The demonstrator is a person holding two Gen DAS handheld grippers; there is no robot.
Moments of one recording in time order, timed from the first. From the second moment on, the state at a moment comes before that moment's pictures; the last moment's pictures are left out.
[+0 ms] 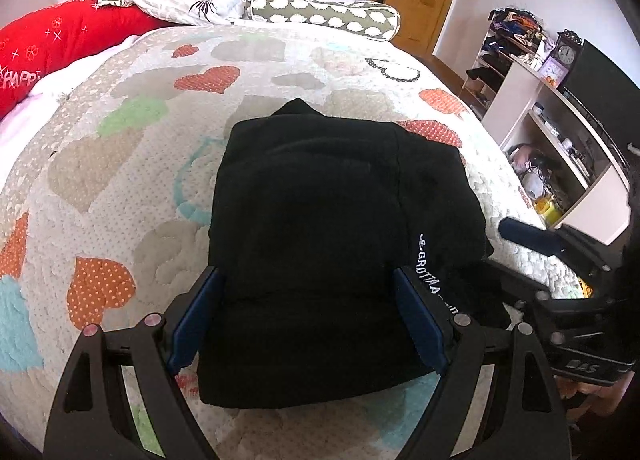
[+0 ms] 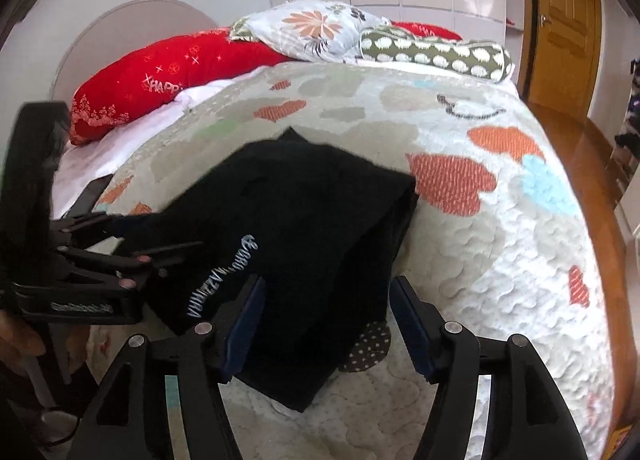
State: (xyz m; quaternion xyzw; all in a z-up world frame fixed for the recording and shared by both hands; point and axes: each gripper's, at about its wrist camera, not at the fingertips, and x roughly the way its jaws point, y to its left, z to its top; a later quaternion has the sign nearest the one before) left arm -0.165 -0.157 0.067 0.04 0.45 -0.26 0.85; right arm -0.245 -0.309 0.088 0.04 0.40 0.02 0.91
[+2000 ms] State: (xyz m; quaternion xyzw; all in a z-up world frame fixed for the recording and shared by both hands) left arm -0.159 -0.143 0.064 0.01 0.47 -0.26 0.84; right arm -0.217 -0.318 0.061 0.09 0.44 -0.02 0.89
